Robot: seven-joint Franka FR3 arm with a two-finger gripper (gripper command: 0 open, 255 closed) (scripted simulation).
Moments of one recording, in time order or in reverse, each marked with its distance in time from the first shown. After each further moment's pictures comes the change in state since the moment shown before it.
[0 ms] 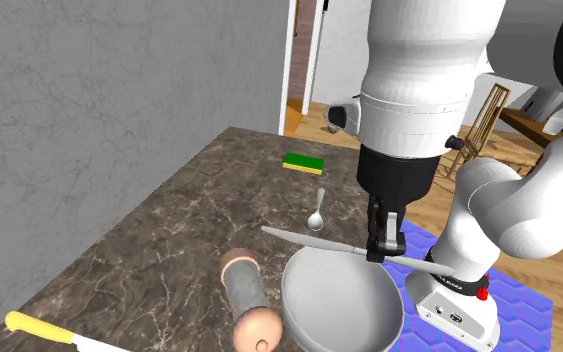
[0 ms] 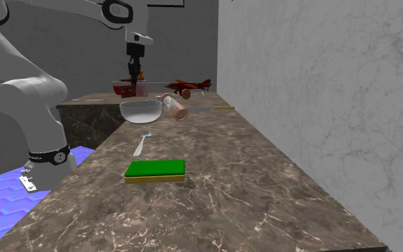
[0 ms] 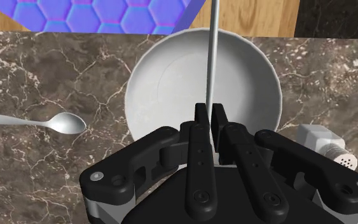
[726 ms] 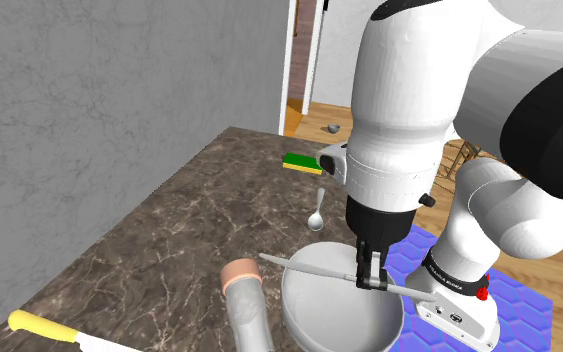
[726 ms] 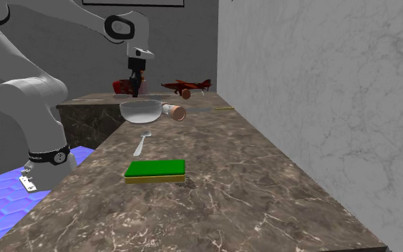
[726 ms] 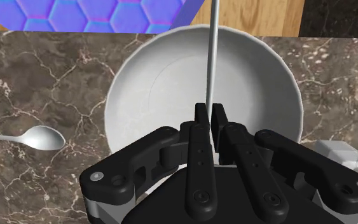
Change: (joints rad) arm 0.007 0.023 0.047 -0.128 0.029 0.153 -0.002
